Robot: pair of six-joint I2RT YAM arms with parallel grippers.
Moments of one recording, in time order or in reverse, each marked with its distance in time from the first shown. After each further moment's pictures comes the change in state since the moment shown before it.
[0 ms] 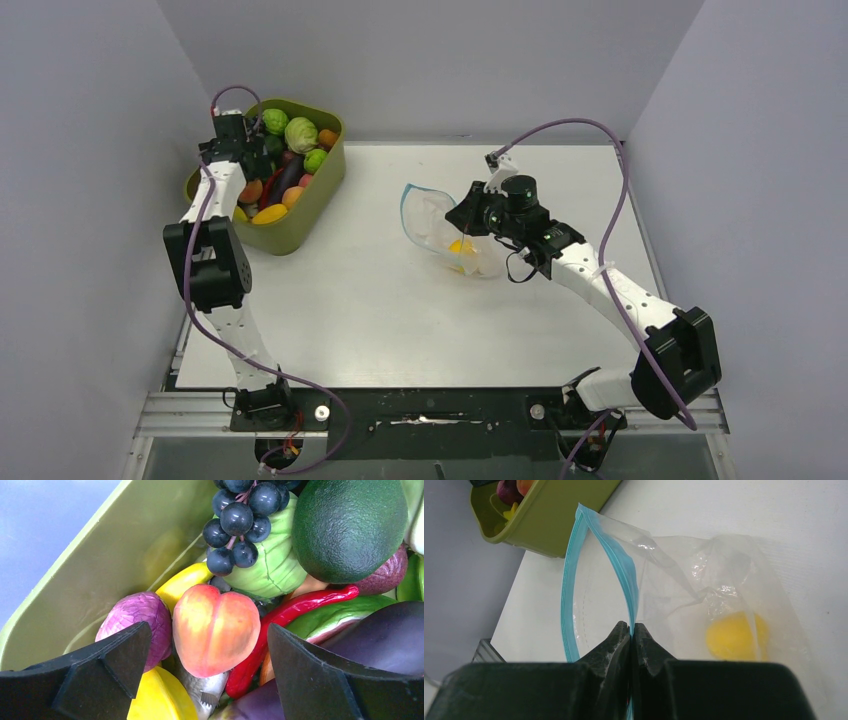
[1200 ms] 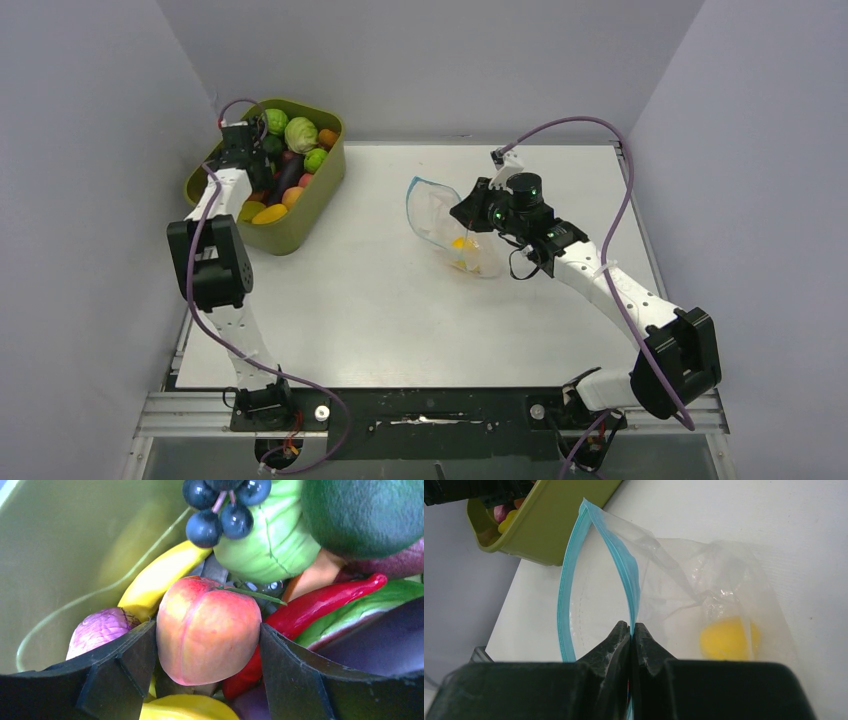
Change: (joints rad) left arm -0.015 0.020 -0.074 0.044 -0.014 -0.018; right arm -0.027 0.000 -0.001 0.016 -0.001 -0.015
